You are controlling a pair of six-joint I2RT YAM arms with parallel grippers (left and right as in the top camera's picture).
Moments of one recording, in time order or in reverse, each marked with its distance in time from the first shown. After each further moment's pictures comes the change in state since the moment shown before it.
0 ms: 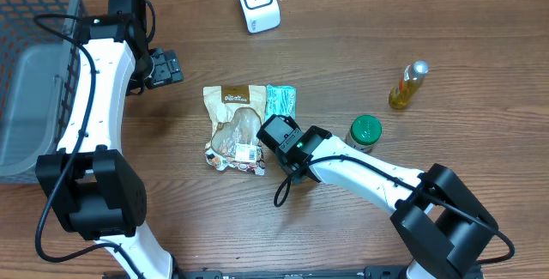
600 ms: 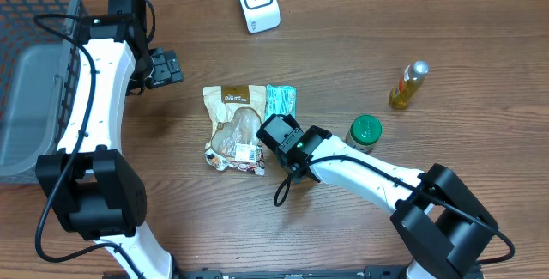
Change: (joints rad) left arm 0.000 0.000 0.000 0.000 0.000 0.000; right arm 0.000 0.000 0.000 0.009 0.026 -0.003
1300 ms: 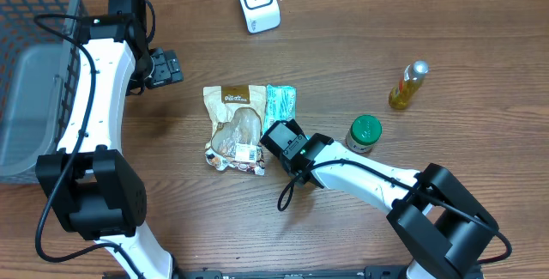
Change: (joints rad) left arm 0.000 0.000 0.000 0.000 0.000 0.000; right arm 0.000 0.000 -0.083 0.097 0.017 -0.003
